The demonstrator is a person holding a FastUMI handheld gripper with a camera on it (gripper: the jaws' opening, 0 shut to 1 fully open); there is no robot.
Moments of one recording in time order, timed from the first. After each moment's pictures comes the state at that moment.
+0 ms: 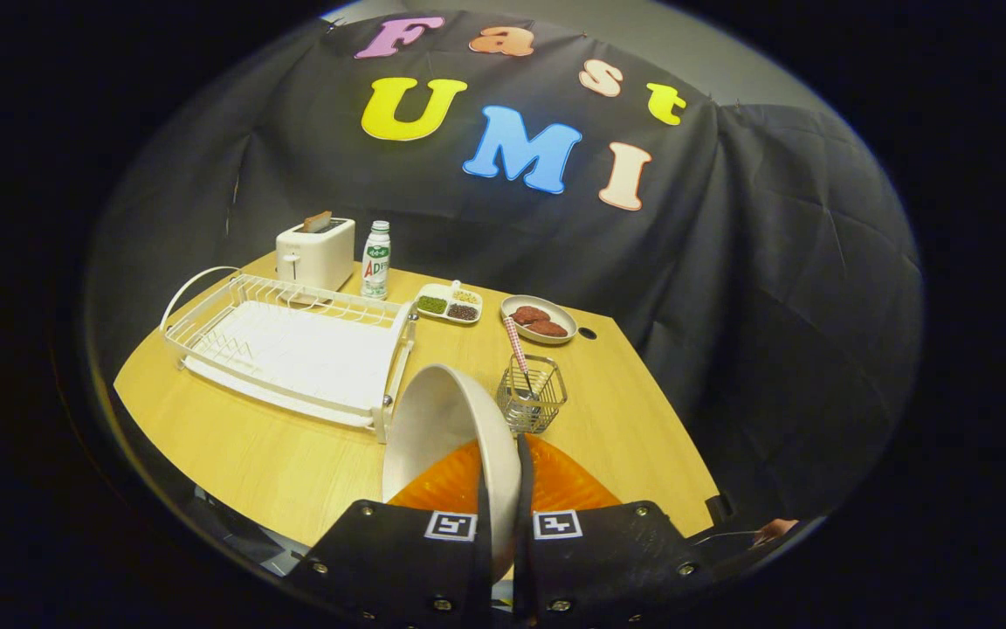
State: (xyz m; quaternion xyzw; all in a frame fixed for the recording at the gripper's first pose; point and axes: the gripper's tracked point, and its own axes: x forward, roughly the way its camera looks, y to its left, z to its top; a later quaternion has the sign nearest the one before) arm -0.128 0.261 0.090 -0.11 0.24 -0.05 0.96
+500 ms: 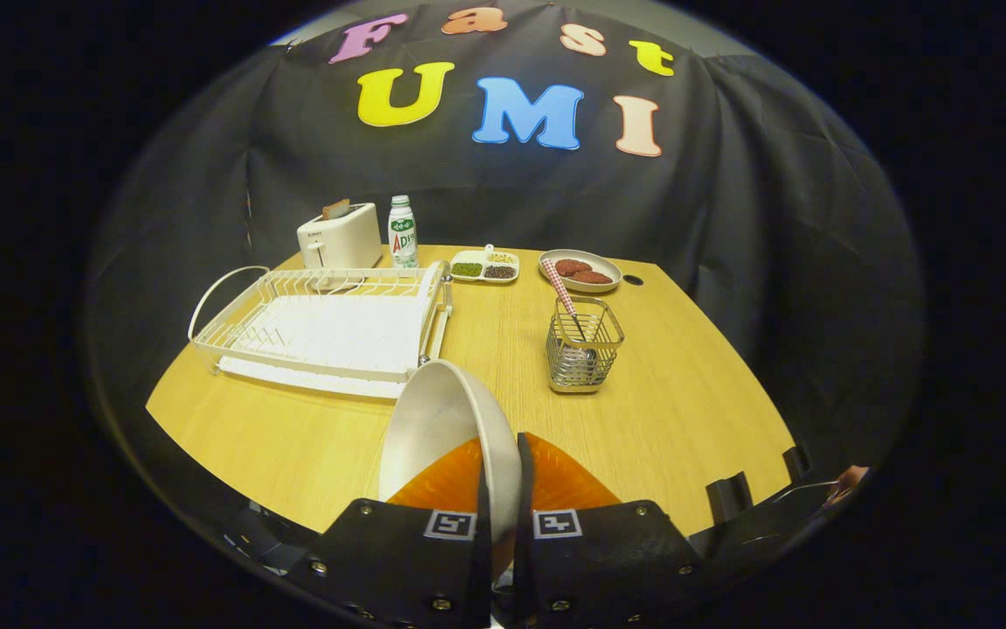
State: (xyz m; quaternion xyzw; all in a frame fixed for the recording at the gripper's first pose) arm -0.129 0.280 0.033 -0.01 0.28 0.00 0.96
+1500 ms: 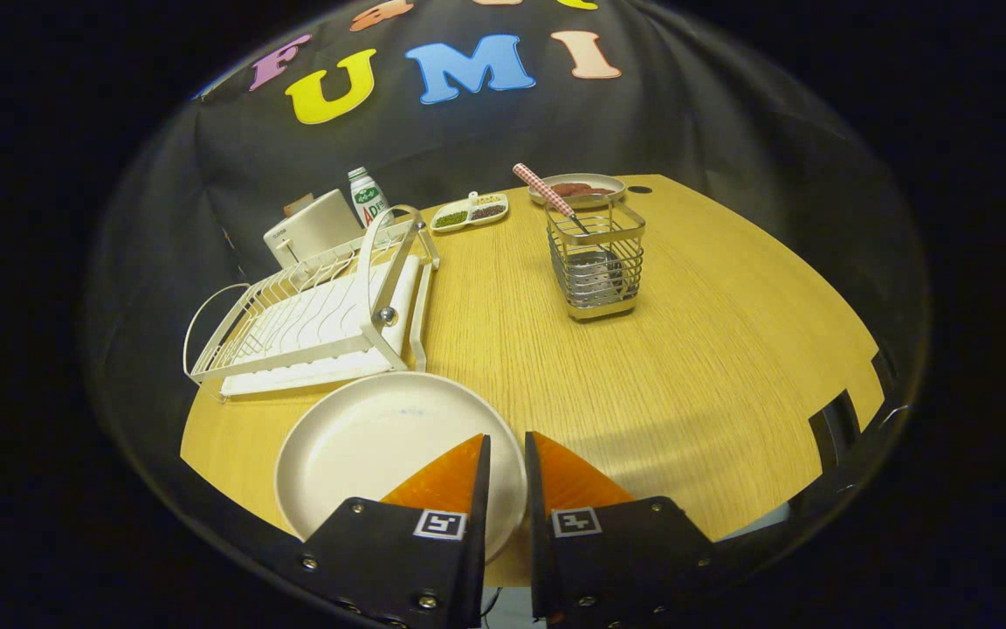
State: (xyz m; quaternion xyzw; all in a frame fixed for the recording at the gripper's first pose) arm -0.104 0.276 -0.051 0.10 0.35 0.02 0.93
